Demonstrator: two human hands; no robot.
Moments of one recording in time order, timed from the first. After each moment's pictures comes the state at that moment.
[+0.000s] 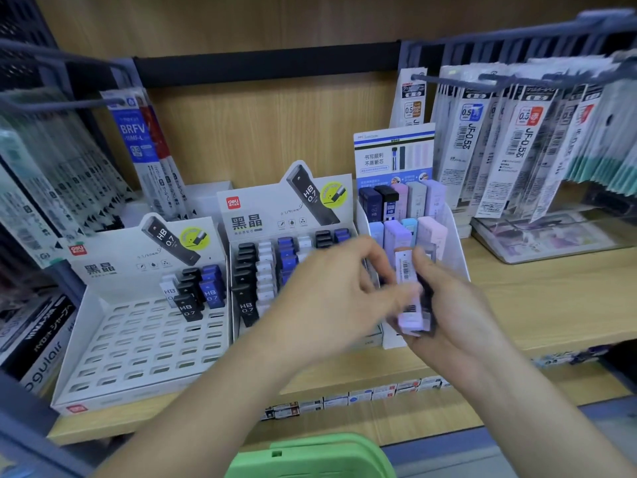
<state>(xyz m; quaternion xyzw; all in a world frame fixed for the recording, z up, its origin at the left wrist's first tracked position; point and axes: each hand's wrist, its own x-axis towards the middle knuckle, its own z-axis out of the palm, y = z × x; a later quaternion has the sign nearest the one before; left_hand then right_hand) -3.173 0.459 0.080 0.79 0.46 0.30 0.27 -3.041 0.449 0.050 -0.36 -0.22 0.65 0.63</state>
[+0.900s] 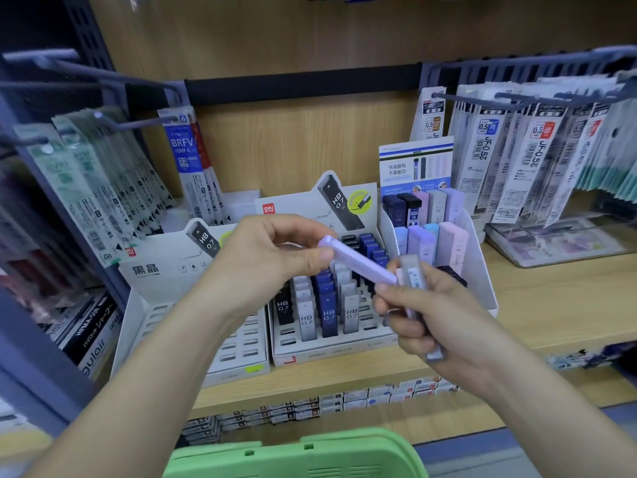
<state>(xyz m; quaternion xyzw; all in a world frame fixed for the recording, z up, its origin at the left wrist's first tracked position) -3.262 0.466 0.108 0.65 0.44 0.44 0.43 -3.070 0.429 0.060 -0.43 -0.39 0.63 0.51</state>
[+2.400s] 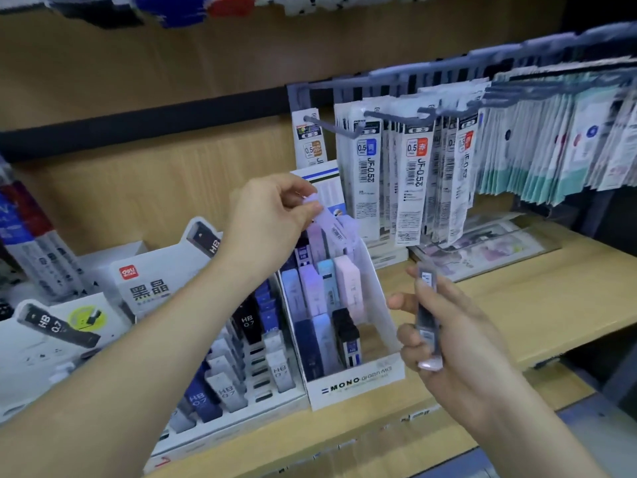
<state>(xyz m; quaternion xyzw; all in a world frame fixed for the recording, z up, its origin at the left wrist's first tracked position) -3.098 0.569 0.127 0.74 0.46 0.46 0.18 -2.940 0.450 0.041 -0.40 -0.20 0.58 0.68</state>
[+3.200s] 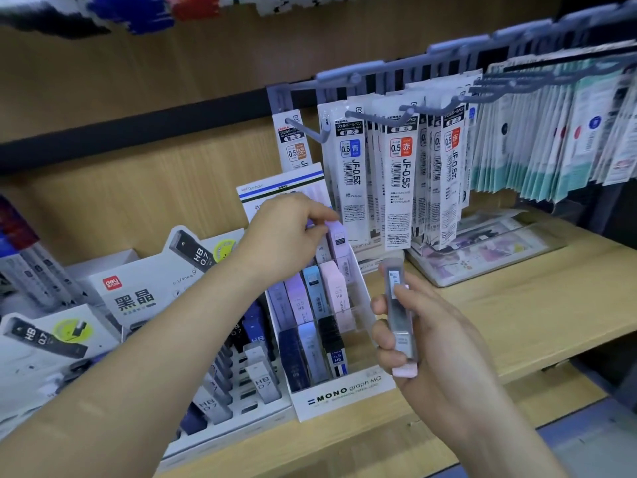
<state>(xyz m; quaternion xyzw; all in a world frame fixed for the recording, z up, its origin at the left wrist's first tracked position) -3.070 0.580 0.121 0.85 0.46 0.26 0.03 -2.941 0.456 0.044 -0.30 -0.19 0.64 0.68</state>
